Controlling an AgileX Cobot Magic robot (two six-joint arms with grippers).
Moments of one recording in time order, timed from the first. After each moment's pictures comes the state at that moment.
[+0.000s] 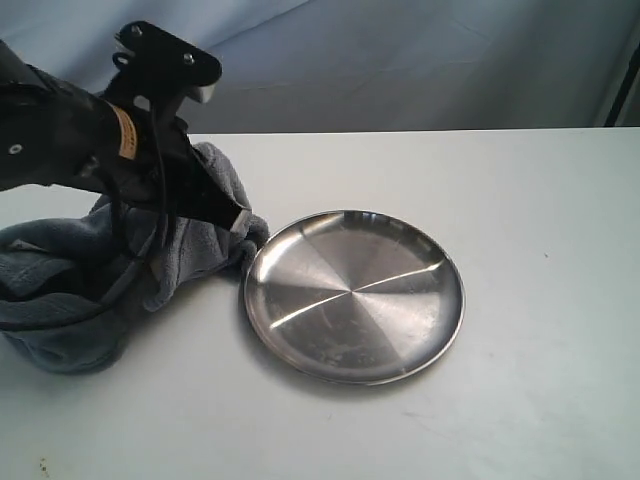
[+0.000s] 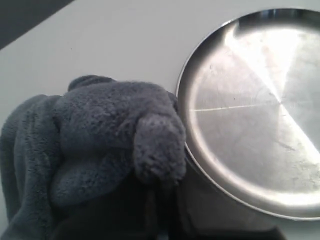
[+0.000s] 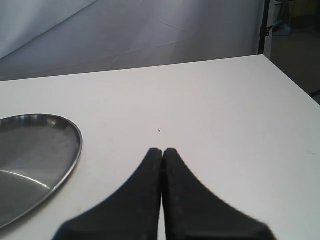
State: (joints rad) left arm -0.61 1.53 -1.06 0.36 0.53 -0.23; right arm -0.08 0.01 0.00 0.38 0.01 0.09
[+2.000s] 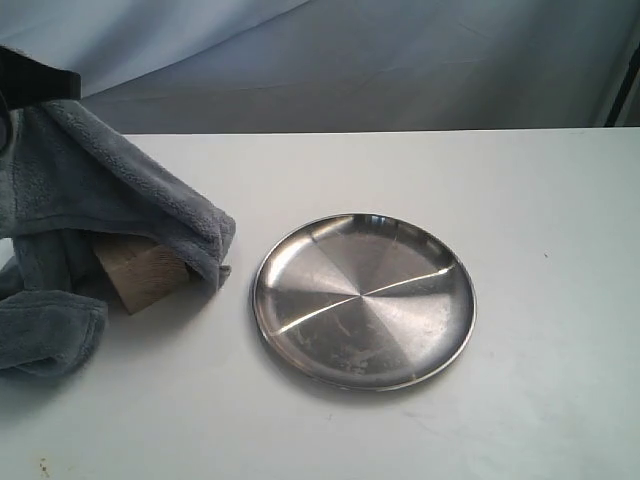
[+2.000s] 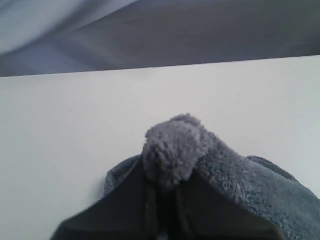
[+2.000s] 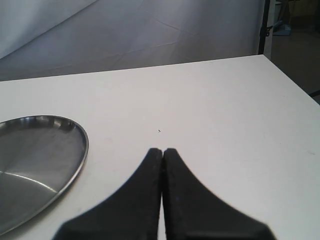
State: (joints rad) left arm -0.29 1.37 -1.05 0.69 0.52 -0.72; right arm -0.08 0.01 0.00 0.38 0.01 0.09
